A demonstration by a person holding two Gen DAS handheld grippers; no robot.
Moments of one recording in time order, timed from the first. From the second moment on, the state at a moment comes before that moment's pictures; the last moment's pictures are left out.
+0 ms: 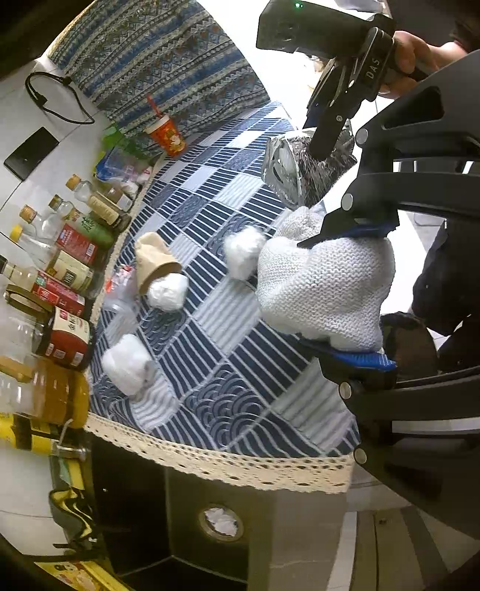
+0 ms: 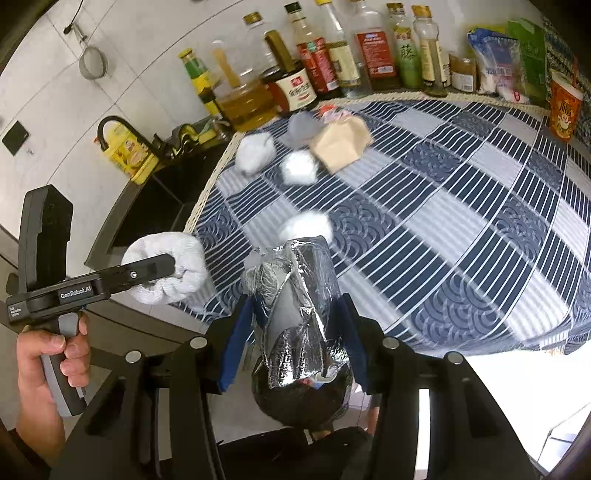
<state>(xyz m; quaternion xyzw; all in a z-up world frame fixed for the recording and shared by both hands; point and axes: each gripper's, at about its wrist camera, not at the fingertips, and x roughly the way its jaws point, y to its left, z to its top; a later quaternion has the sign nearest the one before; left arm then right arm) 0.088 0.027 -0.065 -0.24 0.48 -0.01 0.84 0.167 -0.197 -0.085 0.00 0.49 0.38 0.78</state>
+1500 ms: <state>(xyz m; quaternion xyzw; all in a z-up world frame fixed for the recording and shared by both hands) -0.003 0.034 -0.263 -0.28 0.65 0.03 0.70 0.087 -0.160 -0.300 -0.04 0.68 0.32 0.66</state>
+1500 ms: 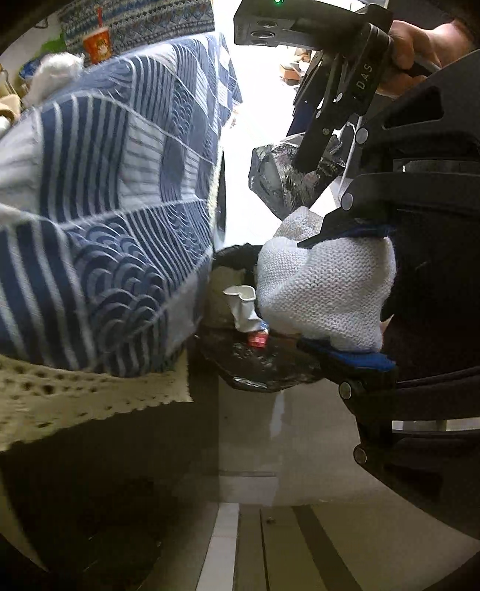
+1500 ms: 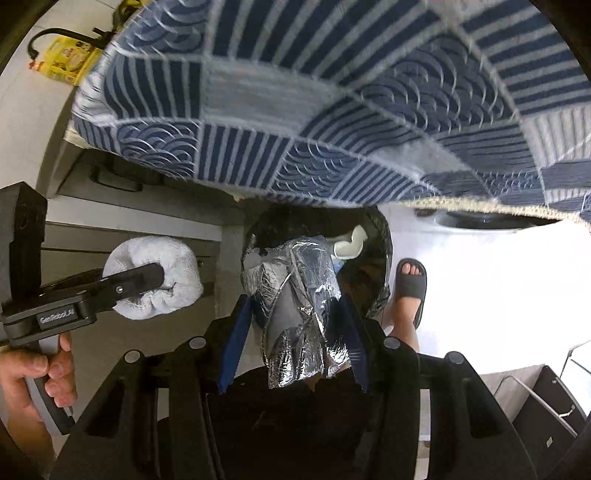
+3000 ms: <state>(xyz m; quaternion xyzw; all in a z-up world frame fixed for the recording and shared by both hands) 0.001 0.052 -0.301 -0.29 0.66 0.05 0.69 0.097 -0.172 -0.338 0.05 0.72 0.24 0.64</state>
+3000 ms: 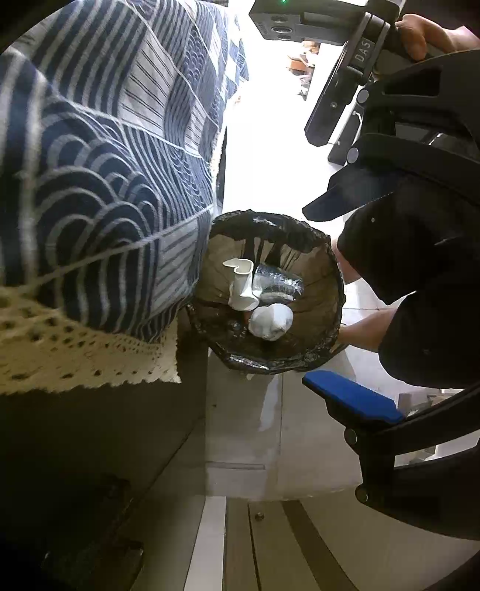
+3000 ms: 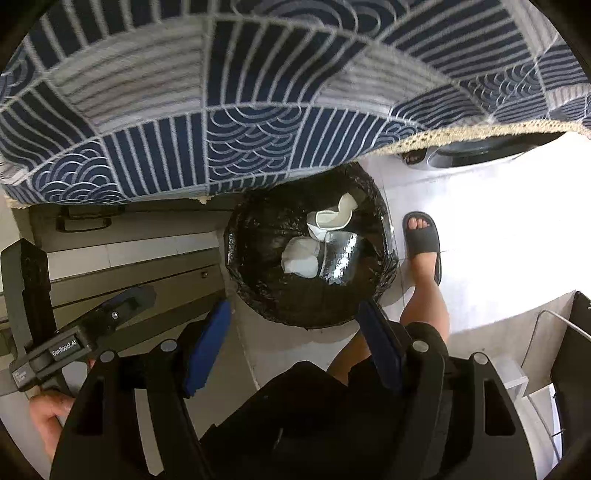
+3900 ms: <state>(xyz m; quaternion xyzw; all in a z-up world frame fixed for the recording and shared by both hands) 0.020 0.046 -0.121 -0.27 0.52 0.01 0.81 0.137 -0.190 -0.100 0.00 0.51 0.35 0.79</state>
